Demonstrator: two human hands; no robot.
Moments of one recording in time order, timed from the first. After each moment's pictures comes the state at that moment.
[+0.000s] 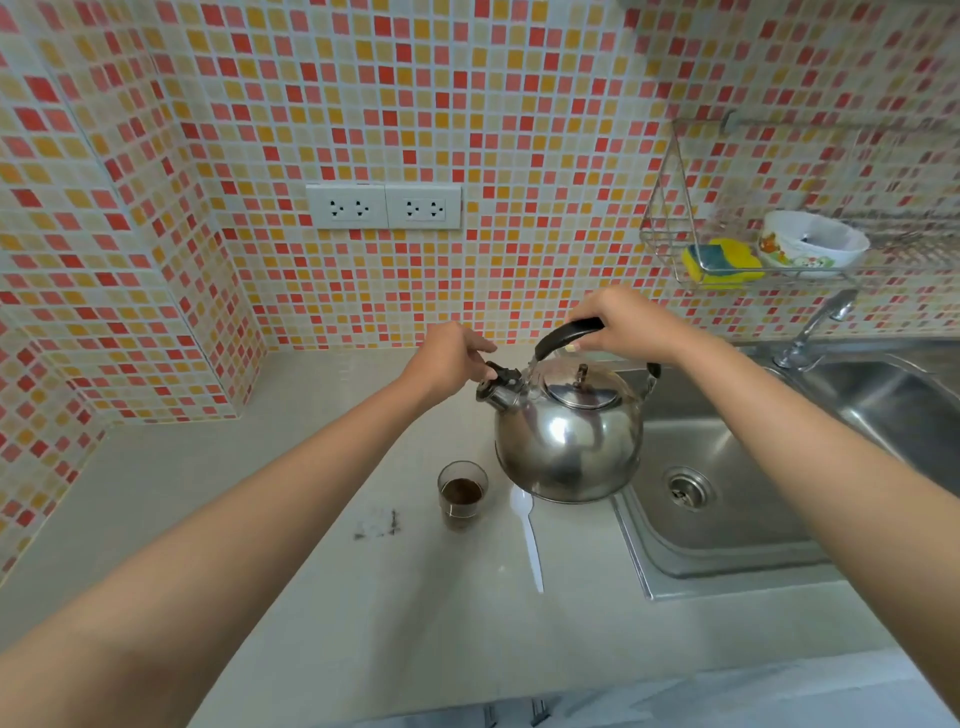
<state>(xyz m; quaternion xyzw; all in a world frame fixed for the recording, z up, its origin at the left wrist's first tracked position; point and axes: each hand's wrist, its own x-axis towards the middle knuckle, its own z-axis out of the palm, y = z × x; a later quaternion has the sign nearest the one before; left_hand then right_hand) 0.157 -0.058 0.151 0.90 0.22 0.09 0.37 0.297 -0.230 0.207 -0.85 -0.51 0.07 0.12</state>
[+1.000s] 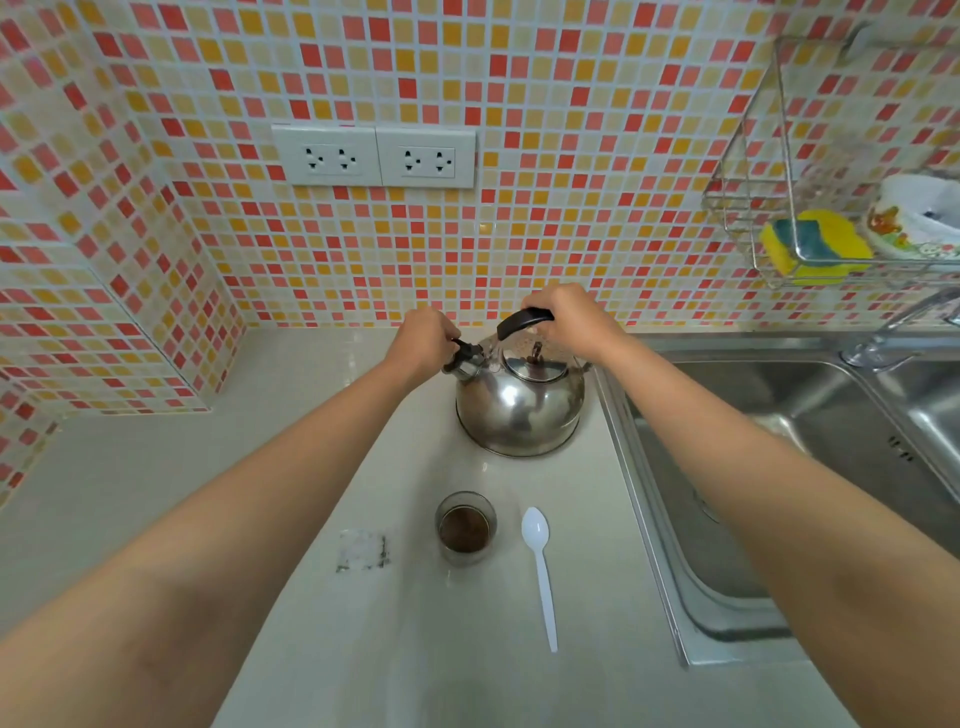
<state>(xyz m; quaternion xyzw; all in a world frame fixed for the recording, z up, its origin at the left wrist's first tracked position) 0.243 0.036 0.077 0.89 0.33 0.07 0.31 0.380 -0.109 0.102 -0.85 -0.49 0.08 0.17</state>
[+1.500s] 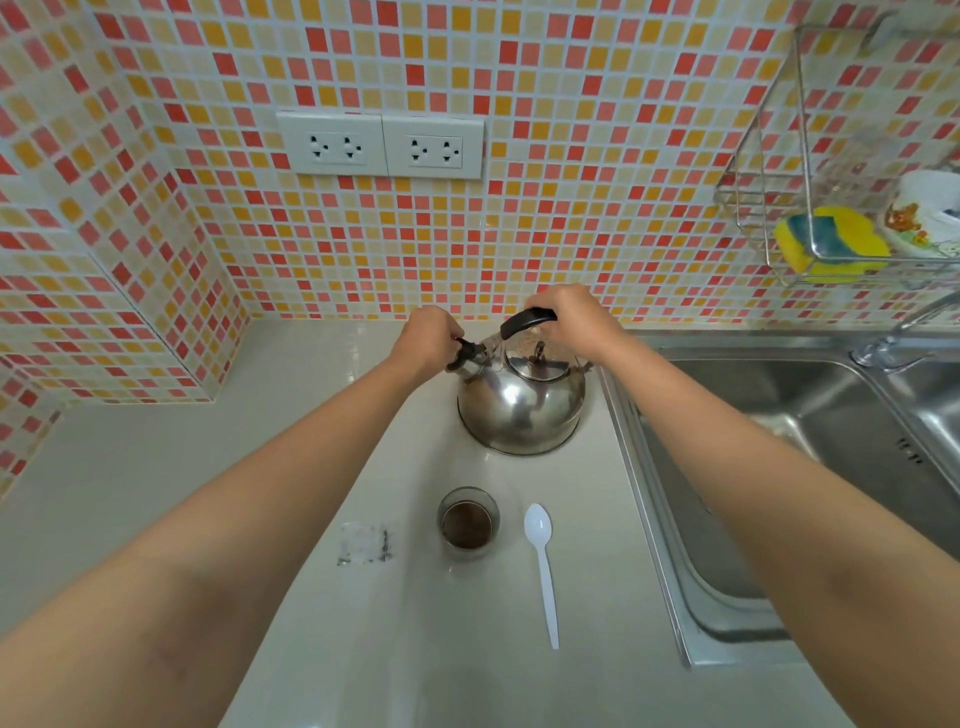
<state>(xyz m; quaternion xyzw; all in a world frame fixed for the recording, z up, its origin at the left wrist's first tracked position) 0.244 0.037 0.069 0.89 0.33 0.06 0.31 0.383 -0.104 0.090 -0.86 -0.48 0.09 0.16</state>
